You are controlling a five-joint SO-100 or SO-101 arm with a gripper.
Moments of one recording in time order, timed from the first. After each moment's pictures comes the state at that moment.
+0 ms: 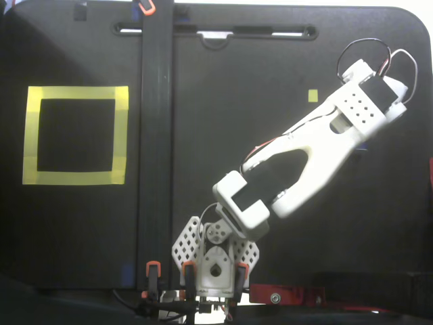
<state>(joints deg) 49.9 93.4 97.5 64.6 -32.6</state>
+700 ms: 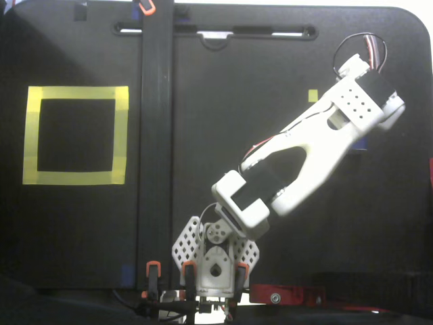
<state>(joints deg) 48.3 93.4 96.7 67.7 -108.3</state>
